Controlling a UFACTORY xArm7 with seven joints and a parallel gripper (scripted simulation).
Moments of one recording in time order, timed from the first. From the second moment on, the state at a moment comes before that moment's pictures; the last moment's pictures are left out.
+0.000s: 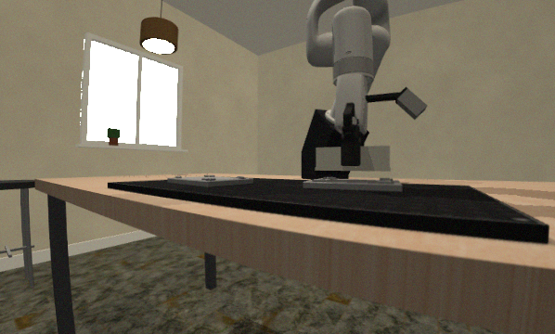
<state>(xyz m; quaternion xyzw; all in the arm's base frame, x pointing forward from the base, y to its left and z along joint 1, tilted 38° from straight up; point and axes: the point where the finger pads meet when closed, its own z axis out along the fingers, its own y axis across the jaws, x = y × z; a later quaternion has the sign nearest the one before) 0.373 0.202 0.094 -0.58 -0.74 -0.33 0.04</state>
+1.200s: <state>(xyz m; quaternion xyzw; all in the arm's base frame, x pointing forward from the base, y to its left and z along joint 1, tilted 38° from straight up) 0.360 0.180 0.126 -0.58 -0.74 -0.33 0.04</state>
